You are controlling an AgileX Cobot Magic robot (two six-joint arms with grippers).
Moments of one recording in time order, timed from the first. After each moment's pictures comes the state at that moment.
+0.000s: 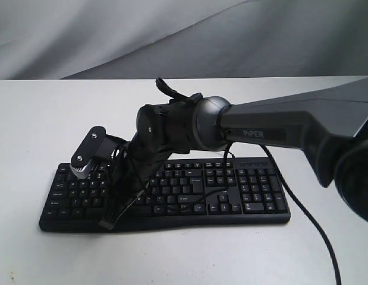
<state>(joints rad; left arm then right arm) 0.15 0.00 0.00 0.07 0.29 -0.12 0.83 2.24 -1.58 0.39 0.59 -0.78</state>
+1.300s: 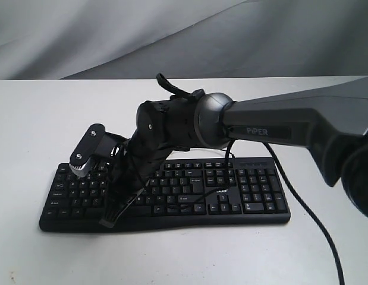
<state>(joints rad) 0.15 0.00 0.00 0.07 0.29 -0.12 0.83 2.22 -1.58 0.38 0.60 -0.78</state>
